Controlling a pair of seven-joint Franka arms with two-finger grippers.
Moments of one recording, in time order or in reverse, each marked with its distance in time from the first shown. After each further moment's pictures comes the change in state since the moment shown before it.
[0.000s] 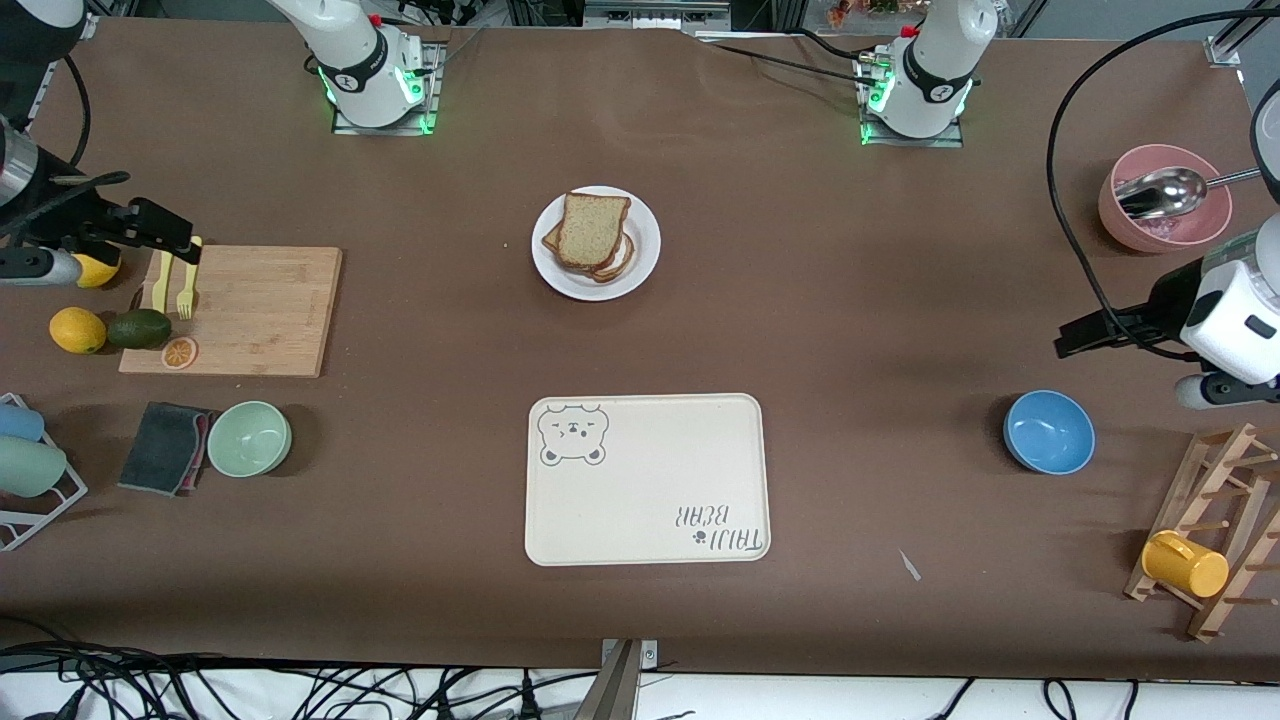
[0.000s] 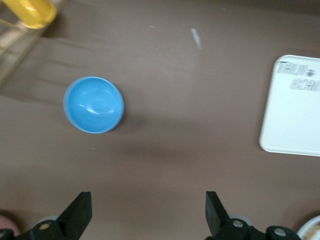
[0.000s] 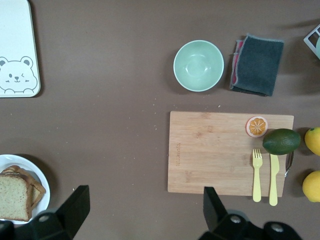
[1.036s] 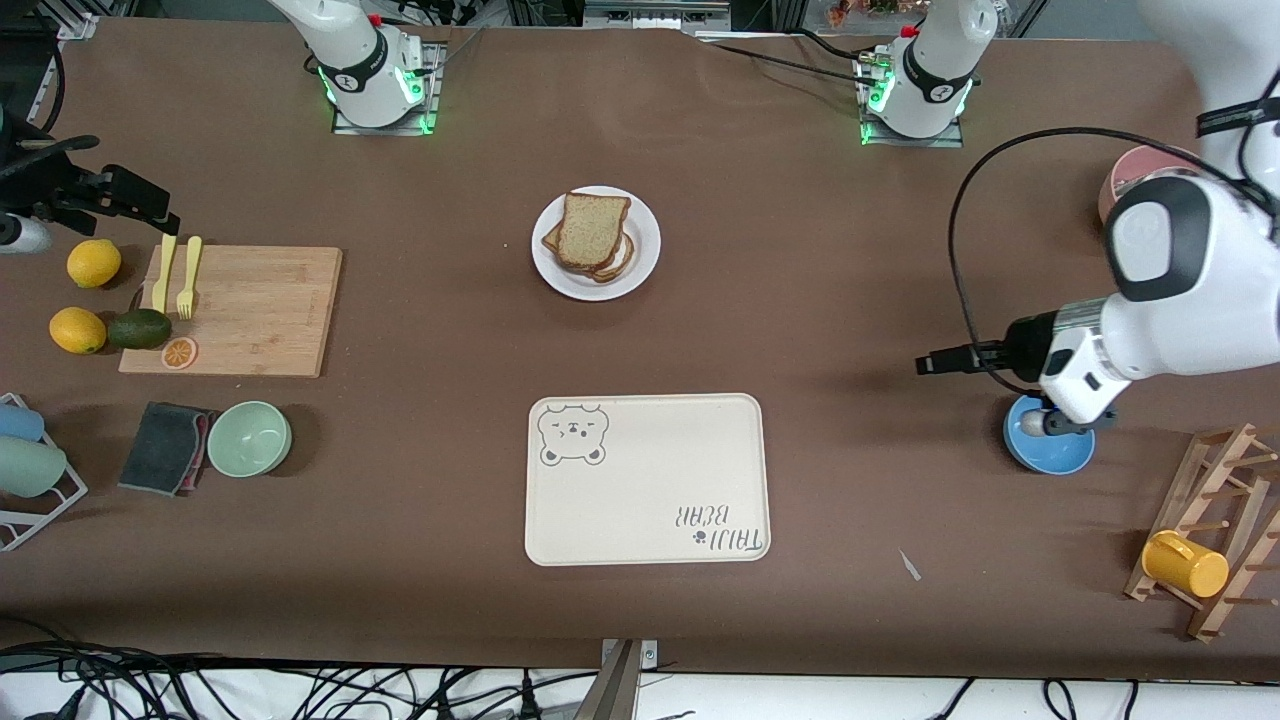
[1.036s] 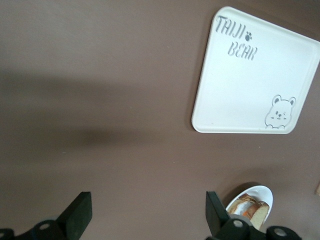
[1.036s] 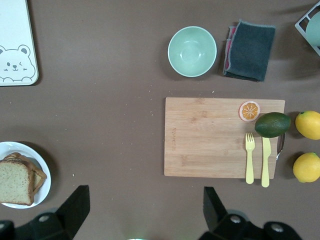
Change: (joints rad) left arm 0.010 0.045 -0.072 -0.338 -0.385 0.265 0.125; right arm -0.050 -0.034 0.037 0.022 -0.010 -0.092 -0.001
